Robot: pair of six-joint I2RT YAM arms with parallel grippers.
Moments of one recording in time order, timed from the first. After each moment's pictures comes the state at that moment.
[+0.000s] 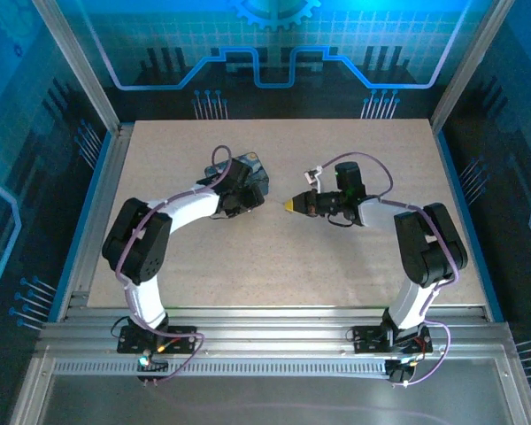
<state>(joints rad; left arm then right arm) -0.46 1.85 1.21 -0.37 0.00 -0.86 0.29 1.76 0.91 0.16 -1.00 0.55</state>
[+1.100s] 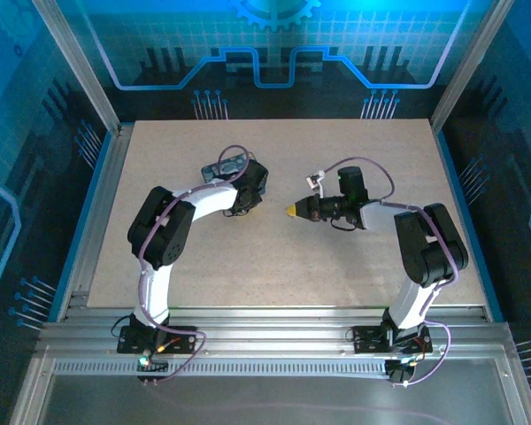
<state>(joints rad) -0.49 2.05 1.38 -0.49 -0.27 -1.03 0.27 1.76 0.85 0.19 -1.05 0.53</state>
